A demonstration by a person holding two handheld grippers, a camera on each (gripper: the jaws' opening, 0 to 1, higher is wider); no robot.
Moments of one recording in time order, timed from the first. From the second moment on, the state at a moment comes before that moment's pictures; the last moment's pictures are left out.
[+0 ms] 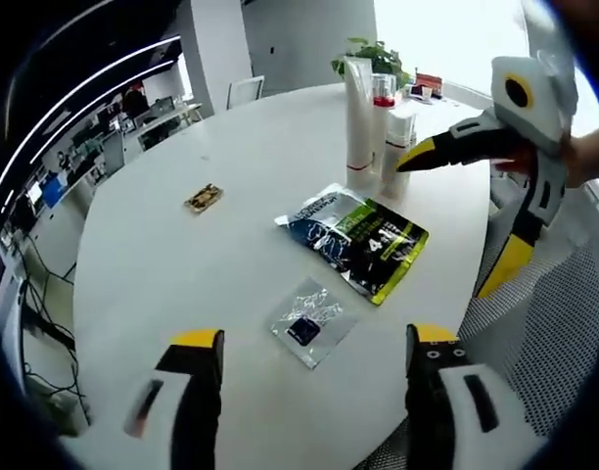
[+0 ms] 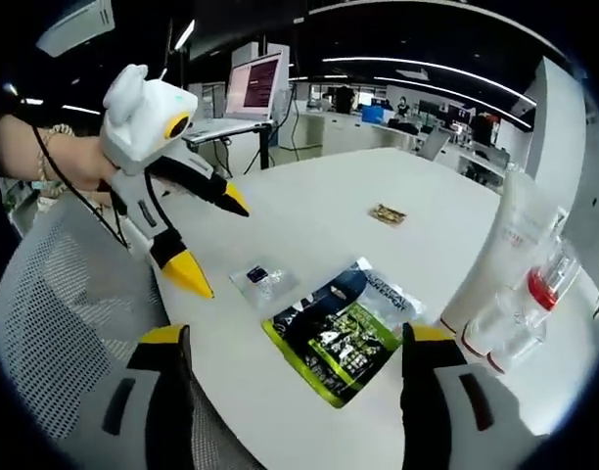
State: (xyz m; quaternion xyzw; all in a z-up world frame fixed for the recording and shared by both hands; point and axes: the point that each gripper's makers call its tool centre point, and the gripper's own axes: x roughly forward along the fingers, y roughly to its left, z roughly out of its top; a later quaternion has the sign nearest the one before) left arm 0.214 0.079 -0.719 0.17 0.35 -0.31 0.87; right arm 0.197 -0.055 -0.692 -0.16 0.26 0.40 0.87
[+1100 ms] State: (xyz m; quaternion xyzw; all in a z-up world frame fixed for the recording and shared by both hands) left arm 0.197 0.090 -0.685 0.08 0.34 -0.27 0.90; right arm 0.200 -0.166 -0.651 -0.07 0.24 0.29 0.92
